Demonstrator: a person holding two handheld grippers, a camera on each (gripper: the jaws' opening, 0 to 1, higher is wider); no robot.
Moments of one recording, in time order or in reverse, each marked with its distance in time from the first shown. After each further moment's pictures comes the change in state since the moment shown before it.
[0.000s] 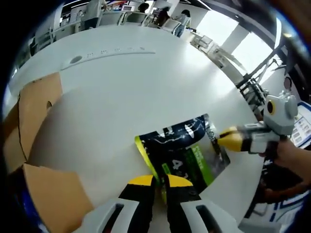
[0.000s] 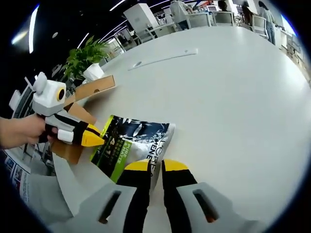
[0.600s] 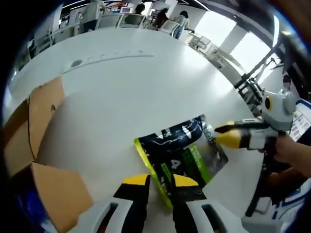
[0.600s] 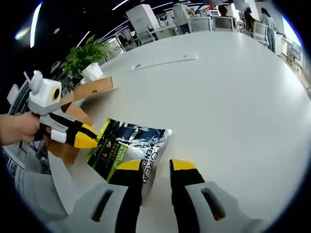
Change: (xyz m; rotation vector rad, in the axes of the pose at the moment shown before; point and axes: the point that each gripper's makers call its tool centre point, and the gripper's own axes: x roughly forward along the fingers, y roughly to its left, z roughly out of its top) left arm -0.010 -0.005 0.004 0.035 -0.022 0.002; right arm -0.007 -0.003 0.010 -0.032 -0.021 -0.032
